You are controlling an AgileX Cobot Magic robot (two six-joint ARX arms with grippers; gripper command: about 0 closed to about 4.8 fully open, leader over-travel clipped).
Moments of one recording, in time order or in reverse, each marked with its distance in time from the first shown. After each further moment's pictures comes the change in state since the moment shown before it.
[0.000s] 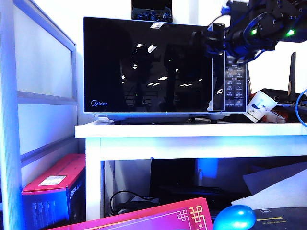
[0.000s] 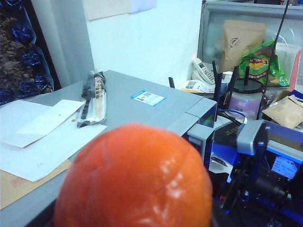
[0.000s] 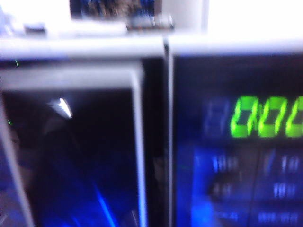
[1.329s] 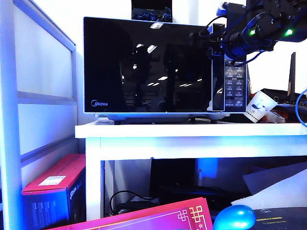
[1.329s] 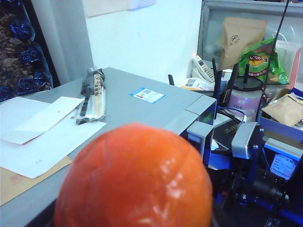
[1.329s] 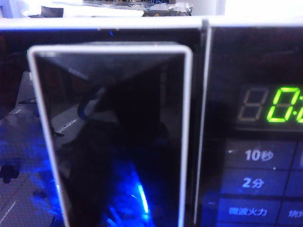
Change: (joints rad) left arm 0.000 0.000 0.000 -0.009 0.000 0.000; right arm 0.005 -0.003 0.002 -0.038 -0.024 -0.010
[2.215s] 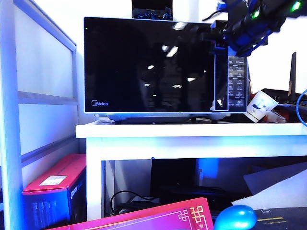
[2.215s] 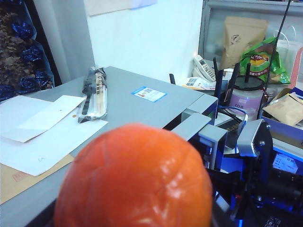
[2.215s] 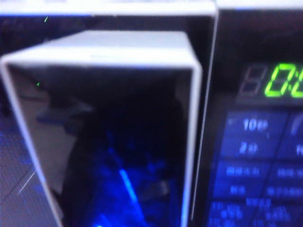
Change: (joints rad) left arm 0.000 0.000 0.000 -0.003 0.000 0.000; right arm 0.010 -0.126 -0.005 -0.281 0.036 -0.003
